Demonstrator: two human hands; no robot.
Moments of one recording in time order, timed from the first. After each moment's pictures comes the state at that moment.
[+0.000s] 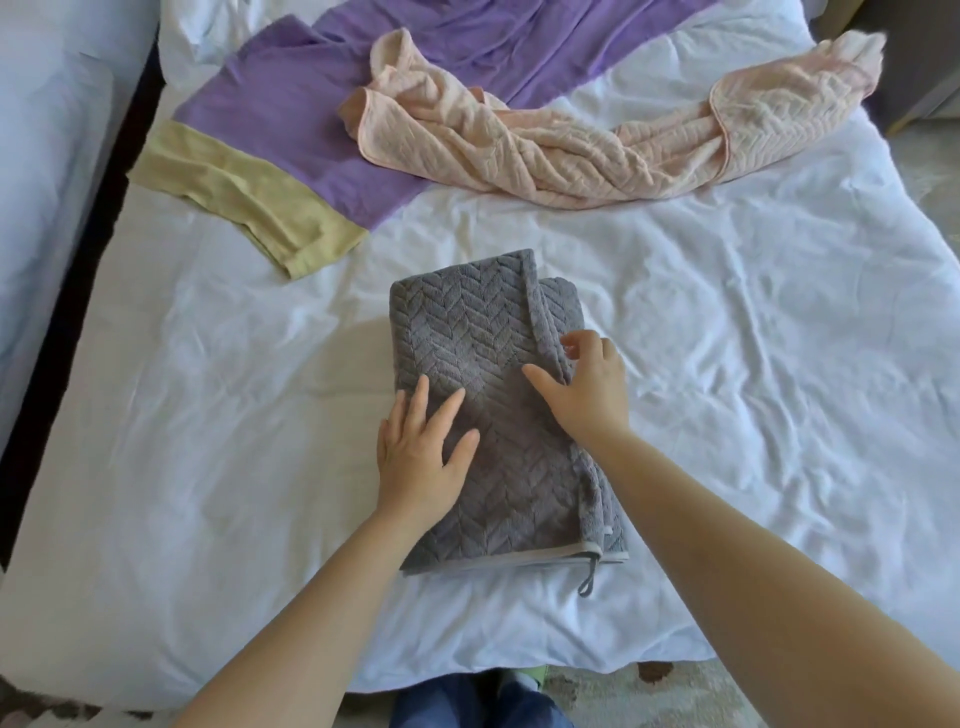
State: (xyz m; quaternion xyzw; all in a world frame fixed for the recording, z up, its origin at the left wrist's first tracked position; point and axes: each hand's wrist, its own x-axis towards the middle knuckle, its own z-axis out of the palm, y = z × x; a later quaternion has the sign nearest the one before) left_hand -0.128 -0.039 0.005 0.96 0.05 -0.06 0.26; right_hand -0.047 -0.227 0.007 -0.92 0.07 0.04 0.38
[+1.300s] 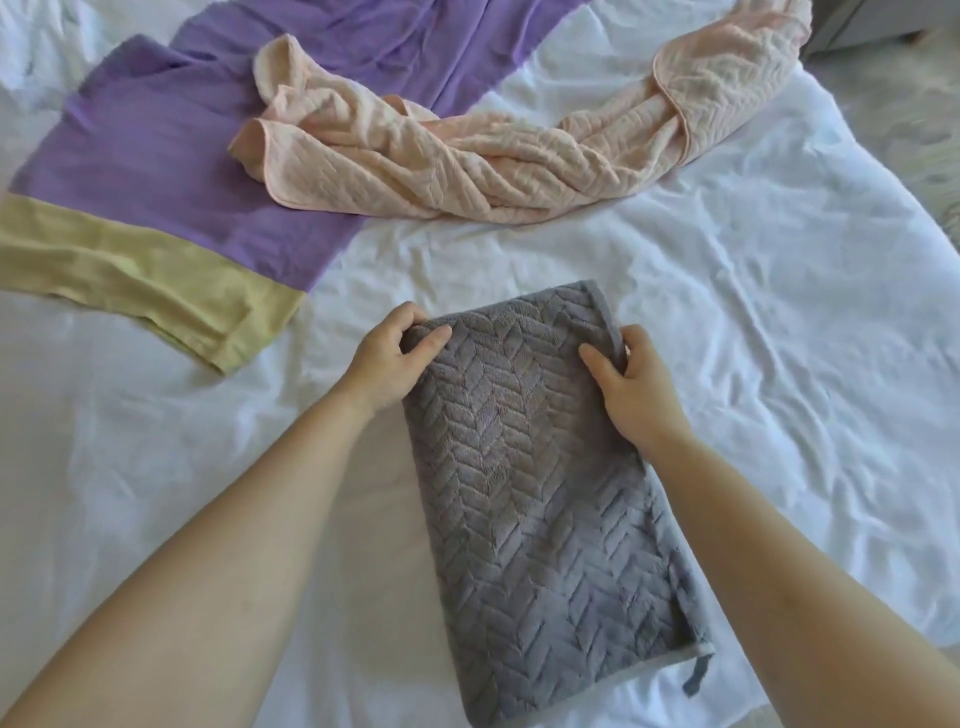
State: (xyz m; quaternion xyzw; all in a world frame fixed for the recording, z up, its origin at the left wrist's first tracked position) left_hand 0.093 0.008 0.009 0.88 -0.03 -0.14 0.45; right_hand 0.015 -0.244 -0.001 -0.82 0.24 0.03 0.53
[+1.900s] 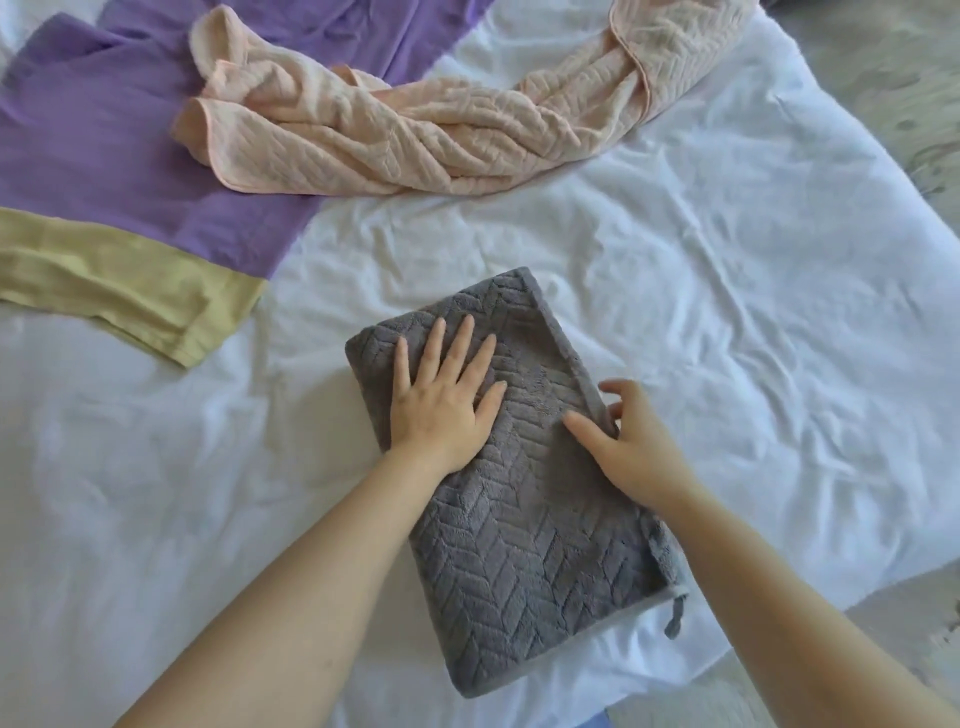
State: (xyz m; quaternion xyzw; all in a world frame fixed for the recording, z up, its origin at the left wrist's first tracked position) left_hand 0.017 -0.056 -0.034 0.97 -0.22 -0.09 0.02; right_hand -0.073 -0.254 -0.003 -0.85 0.24 0.16 0.44
